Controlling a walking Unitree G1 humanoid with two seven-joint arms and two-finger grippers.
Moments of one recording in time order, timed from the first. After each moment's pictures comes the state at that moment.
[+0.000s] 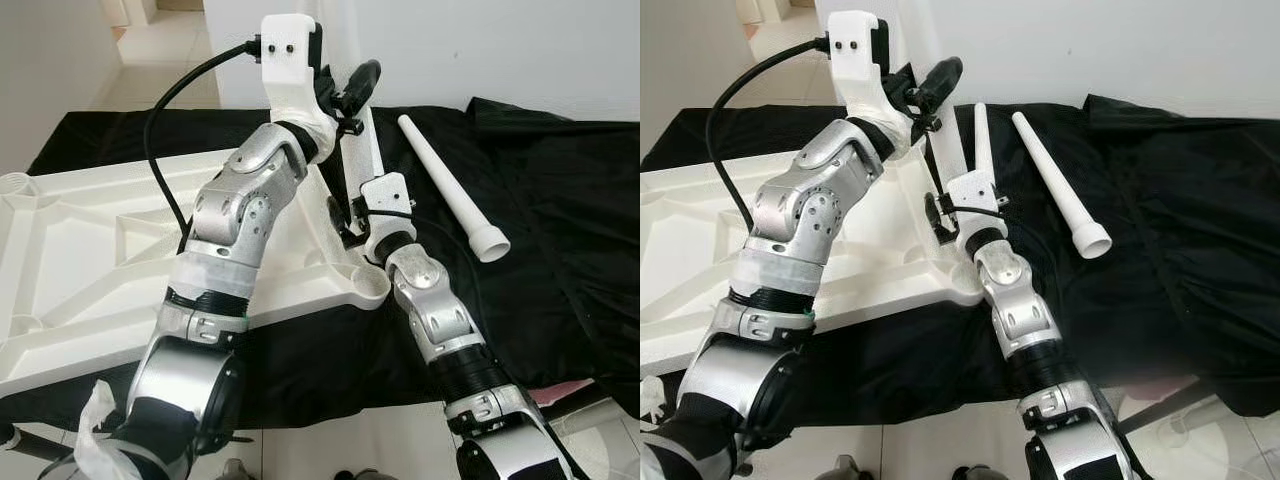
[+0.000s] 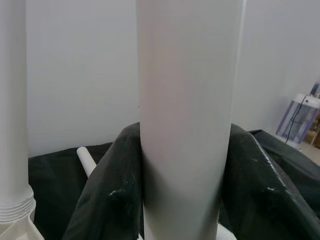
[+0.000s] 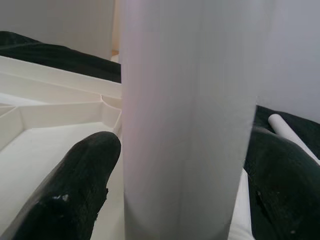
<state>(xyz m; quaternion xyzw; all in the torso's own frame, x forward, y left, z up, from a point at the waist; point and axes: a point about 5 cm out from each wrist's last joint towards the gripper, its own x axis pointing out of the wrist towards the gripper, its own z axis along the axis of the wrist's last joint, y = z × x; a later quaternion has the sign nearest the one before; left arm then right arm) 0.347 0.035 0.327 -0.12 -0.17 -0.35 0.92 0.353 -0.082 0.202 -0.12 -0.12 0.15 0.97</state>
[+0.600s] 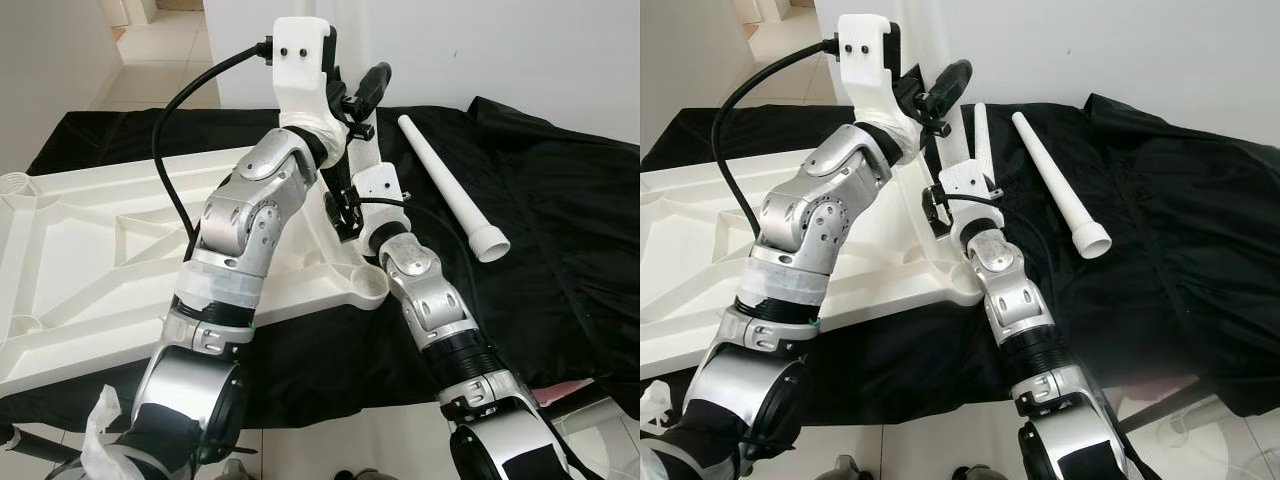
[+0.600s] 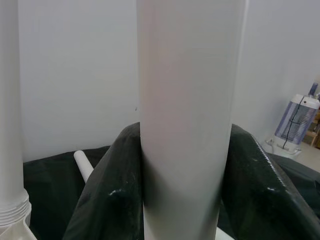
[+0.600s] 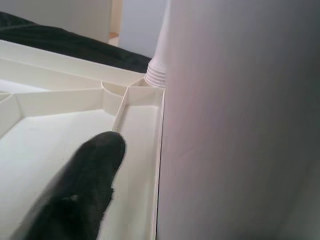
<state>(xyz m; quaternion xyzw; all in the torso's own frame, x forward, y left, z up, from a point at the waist) 0.338 0.029 0.329 -0.12 -0.17 -0.35 0.91 0.359 -0.075 0.201 -0.13 -0.08 0.14 0.98</state>
